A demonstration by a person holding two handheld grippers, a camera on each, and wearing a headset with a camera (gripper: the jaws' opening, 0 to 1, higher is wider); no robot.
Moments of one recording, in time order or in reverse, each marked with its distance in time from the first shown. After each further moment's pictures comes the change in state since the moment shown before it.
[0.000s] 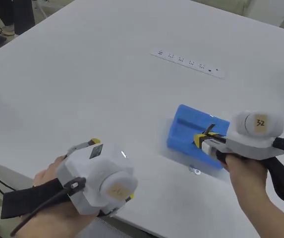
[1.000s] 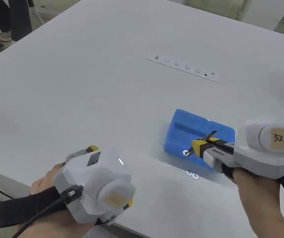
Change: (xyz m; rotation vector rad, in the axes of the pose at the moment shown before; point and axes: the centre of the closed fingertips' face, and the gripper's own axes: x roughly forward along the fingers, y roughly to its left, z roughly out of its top) left arm -0.001 -0.003 0.001 -0.005 0.002 -0.016; right arm -0.038 0.018 0.032 -0.063 -0.096 0.053
